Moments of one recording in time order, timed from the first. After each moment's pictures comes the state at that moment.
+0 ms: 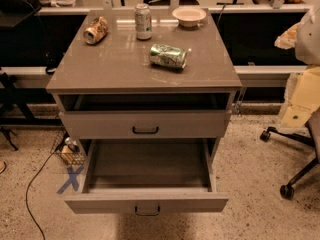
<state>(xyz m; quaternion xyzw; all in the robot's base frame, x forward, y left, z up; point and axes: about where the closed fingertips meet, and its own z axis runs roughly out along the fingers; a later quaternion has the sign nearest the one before) 0.438 -0.217 0.977 -0.60 0.78 -0.03 0.16</state>
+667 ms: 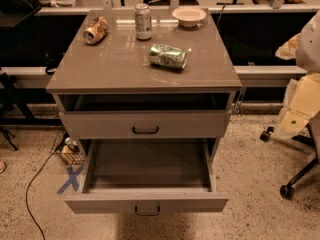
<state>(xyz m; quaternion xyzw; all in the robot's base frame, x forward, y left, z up) 0.435 -0.222 0.961 -0.58 0.80 0.00 0.16</state>
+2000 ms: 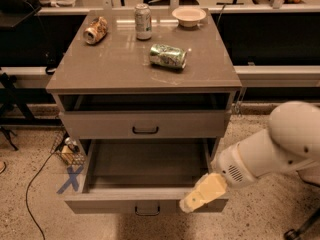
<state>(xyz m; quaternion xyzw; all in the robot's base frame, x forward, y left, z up) 0.378 -0.100 0.722 -0.38 0.87 0.29 0.14</state>
